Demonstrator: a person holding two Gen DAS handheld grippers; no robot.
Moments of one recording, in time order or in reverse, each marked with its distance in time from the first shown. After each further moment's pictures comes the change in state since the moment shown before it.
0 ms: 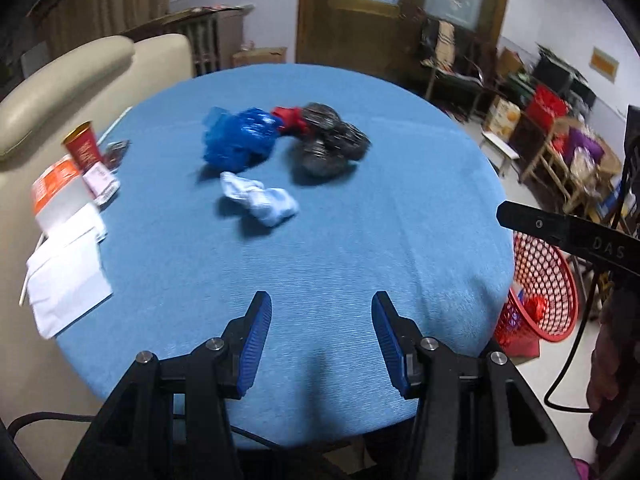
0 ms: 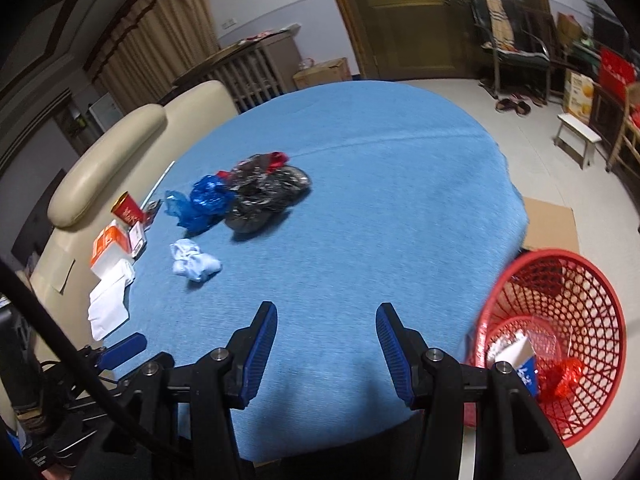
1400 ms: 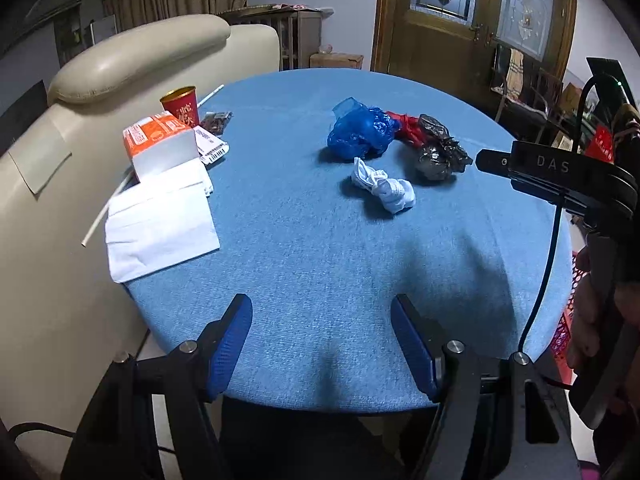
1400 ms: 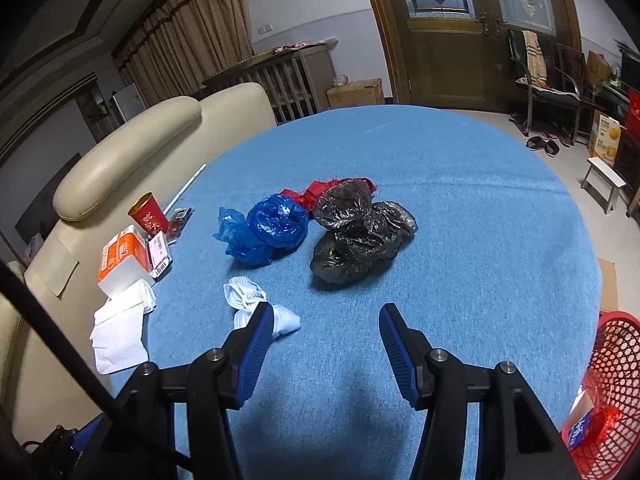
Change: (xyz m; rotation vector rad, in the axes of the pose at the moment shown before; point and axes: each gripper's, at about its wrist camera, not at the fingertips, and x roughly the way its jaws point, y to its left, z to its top) left arm -0.029 0.065 -0.030 -0.144 -0.031 0.198; right arm 0.061 0.098 0.029 -0.080 -0.064 0.025
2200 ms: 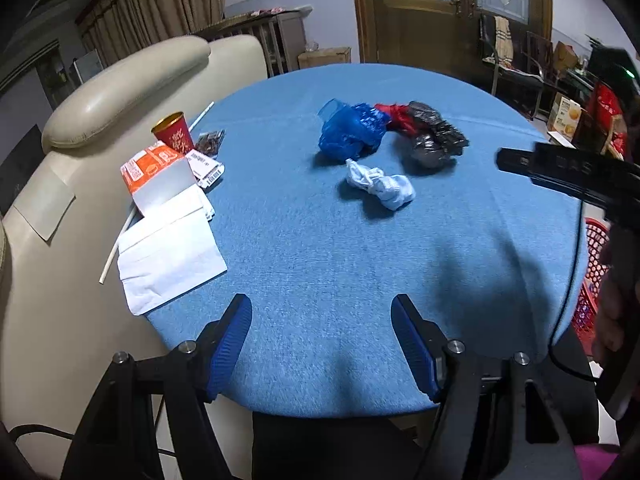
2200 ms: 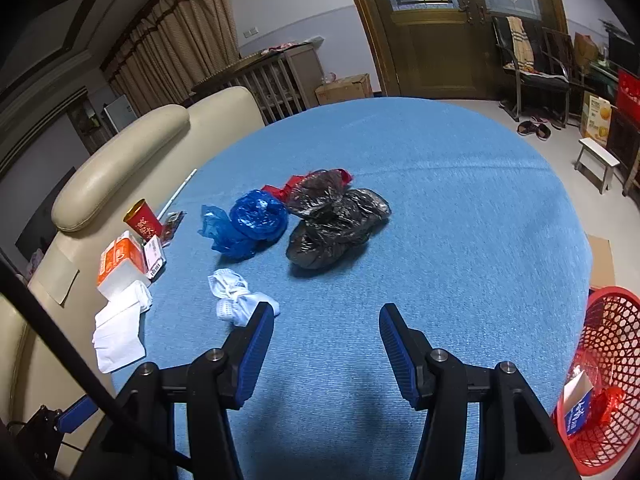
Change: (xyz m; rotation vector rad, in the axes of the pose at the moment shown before) left arm 0.005 -0.014 0.012 0.122 0.024 0.070; right arm -0.009 -0.030 -0.010 0.063 0.008 -0.005
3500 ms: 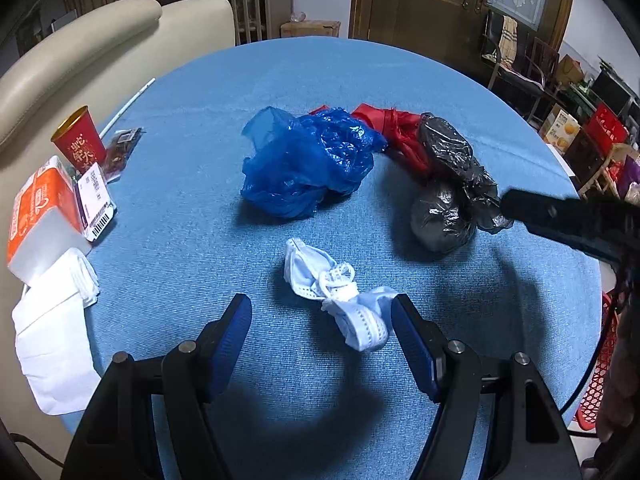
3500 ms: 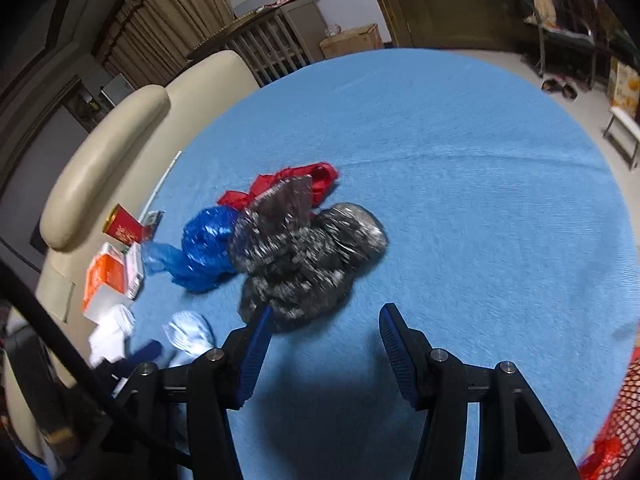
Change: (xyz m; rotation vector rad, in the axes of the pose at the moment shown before) left arm 0.123 -0.032 0.102 -0.070 0.109 -0.143; right arm 0.096 -0.040 0.077 0.055 0.217 0.115
